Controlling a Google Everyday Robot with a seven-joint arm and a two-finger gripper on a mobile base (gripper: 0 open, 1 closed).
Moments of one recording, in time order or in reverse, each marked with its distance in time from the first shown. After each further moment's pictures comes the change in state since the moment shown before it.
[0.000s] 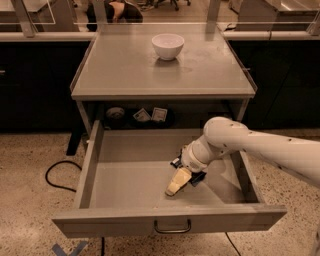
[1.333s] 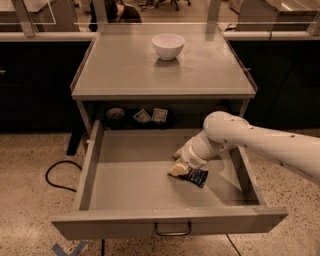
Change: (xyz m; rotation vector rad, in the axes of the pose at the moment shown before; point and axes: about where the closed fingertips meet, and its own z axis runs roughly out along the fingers) arm -0.009 0.001 -0.015 0.000 0.000 0.000
